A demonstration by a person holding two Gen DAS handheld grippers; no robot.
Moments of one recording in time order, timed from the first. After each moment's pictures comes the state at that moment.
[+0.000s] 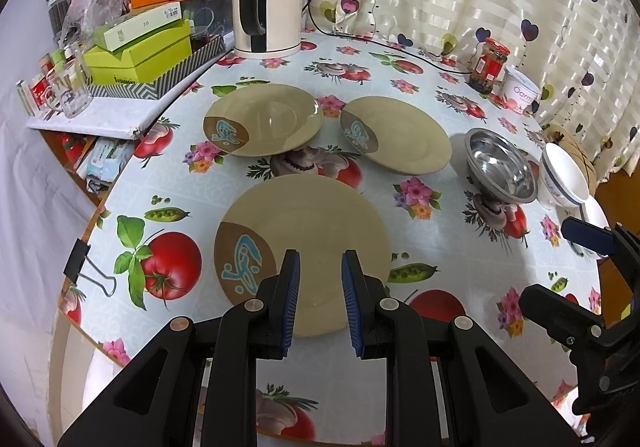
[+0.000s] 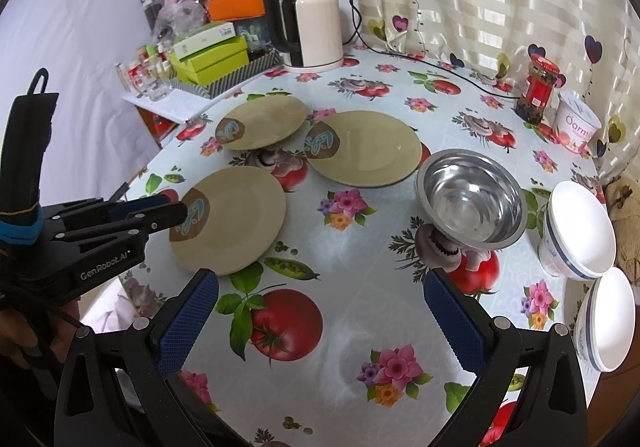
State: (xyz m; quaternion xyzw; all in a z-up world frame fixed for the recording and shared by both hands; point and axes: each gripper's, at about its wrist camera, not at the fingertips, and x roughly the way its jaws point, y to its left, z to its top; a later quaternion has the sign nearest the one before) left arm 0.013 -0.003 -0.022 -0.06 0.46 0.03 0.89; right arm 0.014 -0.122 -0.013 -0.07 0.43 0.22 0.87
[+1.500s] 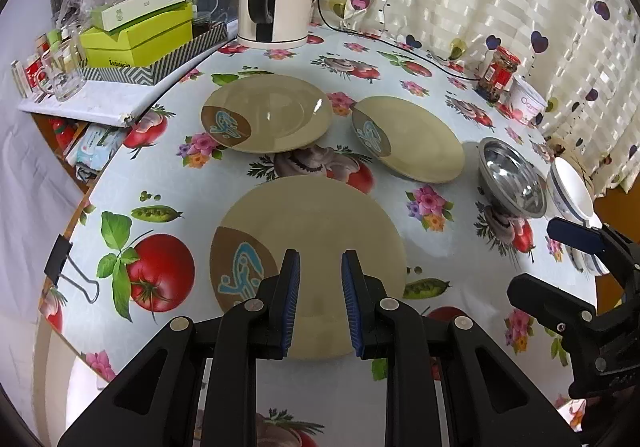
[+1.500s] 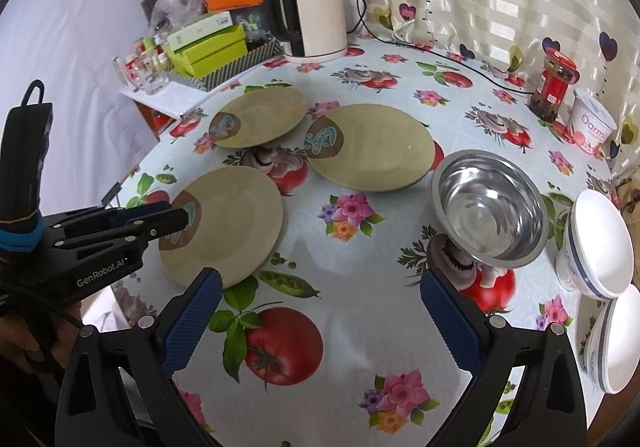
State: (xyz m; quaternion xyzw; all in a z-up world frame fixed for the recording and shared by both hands) left arm 0.030 0.023 -0.037 -0.09 0.46 0.02 0.88; right arm 0.044 -0.107 -0.028 -0.07 0.45 0.23 0.86
